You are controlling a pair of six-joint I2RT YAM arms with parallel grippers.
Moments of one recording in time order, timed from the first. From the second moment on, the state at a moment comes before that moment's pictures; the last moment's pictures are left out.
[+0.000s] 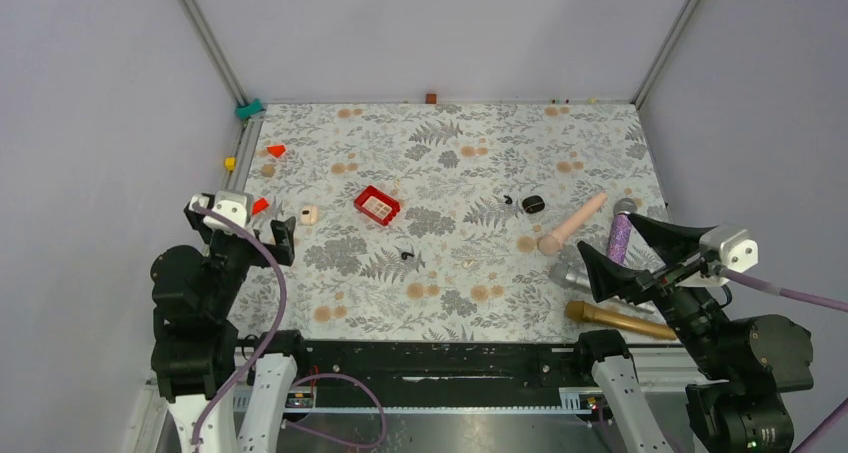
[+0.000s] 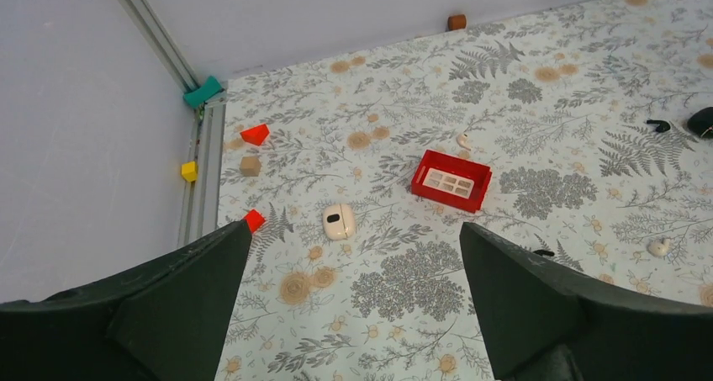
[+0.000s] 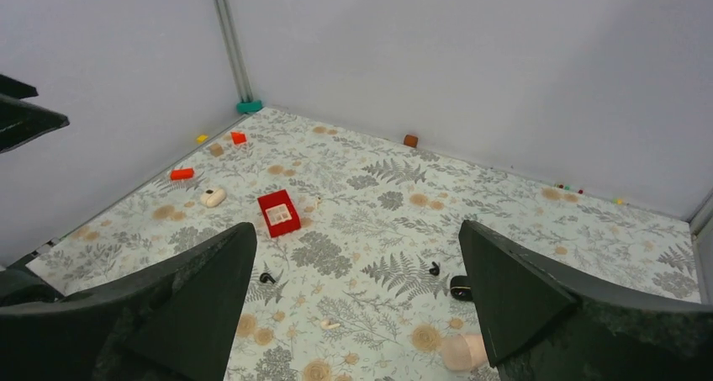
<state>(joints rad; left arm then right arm) 0.08 0.40 1.06 -0.76 0.23 0.15 0.11 0.36 1.29 -0.76 -0.37 0.10</state>
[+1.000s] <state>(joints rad) 0.08 0.76 0.74 -0.39 0.25 0.25 0.11 0.44 0.89 -0.60 -0.63 -0.12</state>
